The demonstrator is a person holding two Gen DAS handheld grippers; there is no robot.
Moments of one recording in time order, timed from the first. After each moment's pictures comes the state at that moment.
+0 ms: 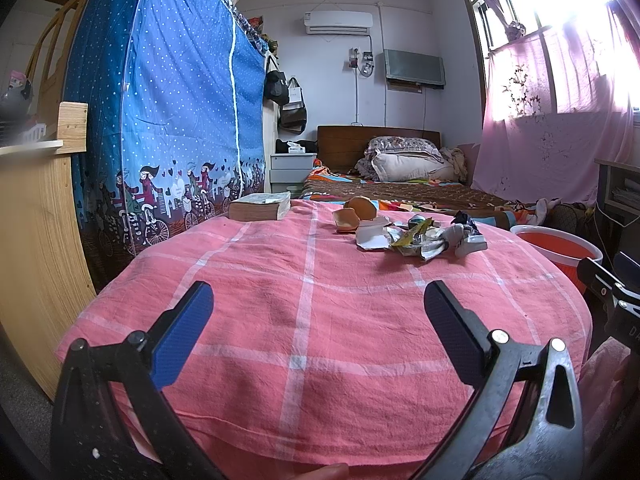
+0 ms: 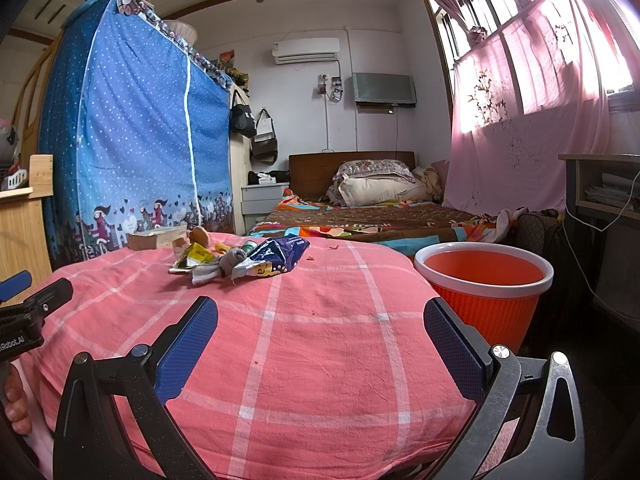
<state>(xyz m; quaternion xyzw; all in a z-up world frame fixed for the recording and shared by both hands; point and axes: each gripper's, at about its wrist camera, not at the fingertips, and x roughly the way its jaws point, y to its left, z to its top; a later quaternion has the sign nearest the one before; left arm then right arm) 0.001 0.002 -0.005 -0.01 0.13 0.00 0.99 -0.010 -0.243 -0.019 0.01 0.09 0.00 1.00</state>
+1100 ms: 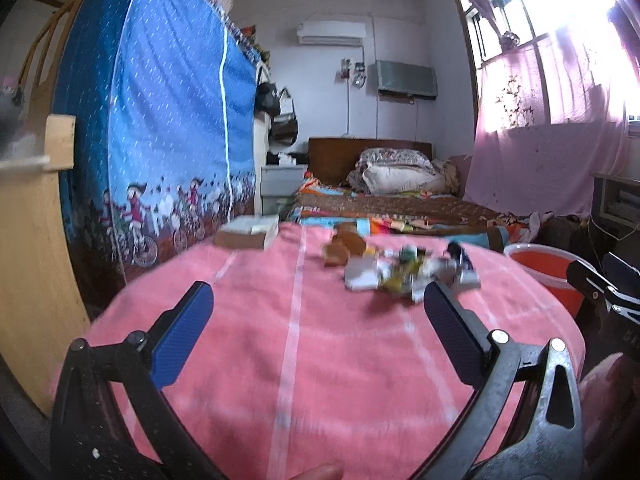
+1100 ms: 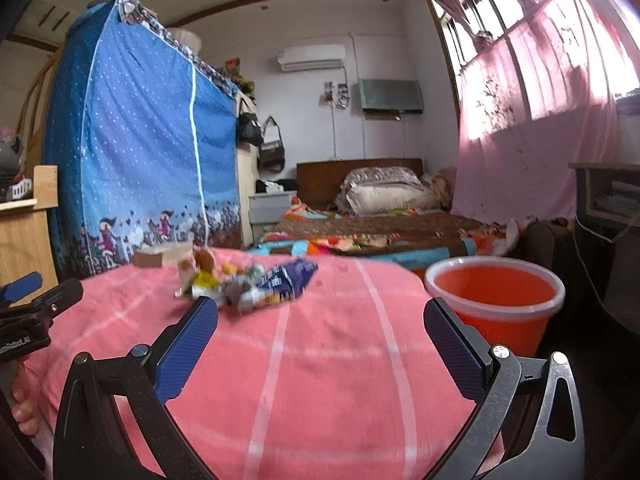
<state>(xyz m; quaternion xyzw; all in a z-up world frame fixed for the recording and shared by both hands) 0.022 -0.012 0.027 0.00 0.10 -0.02 0.99 0.009 -0.241 0.005 0.01 0.07 0.02 1.00</state>
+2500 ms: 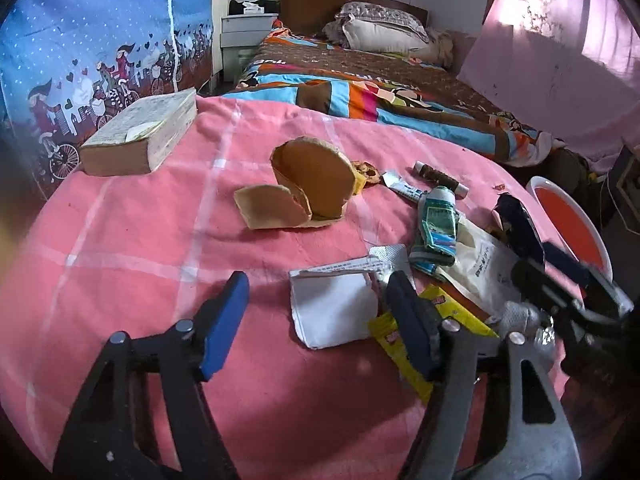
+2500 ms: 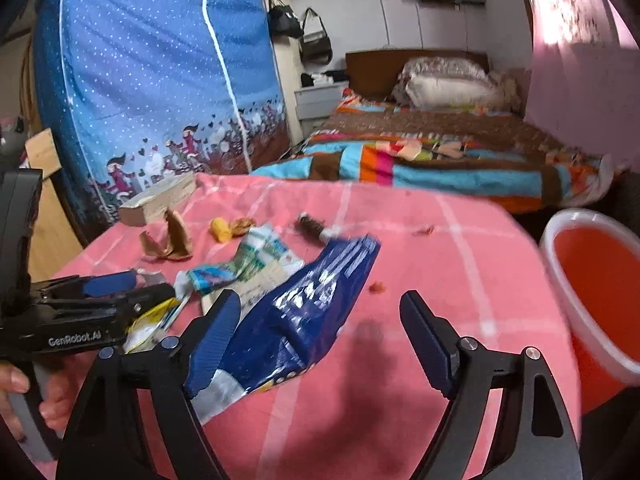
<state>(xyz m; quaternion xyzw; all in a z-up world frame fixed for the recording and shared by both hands) 0.221 -0.046 -0.002 -0.03 0.40 -0.08 0.91 0.198 -0.237 -0.008 0.04 0.30 0.14 0.94</state>
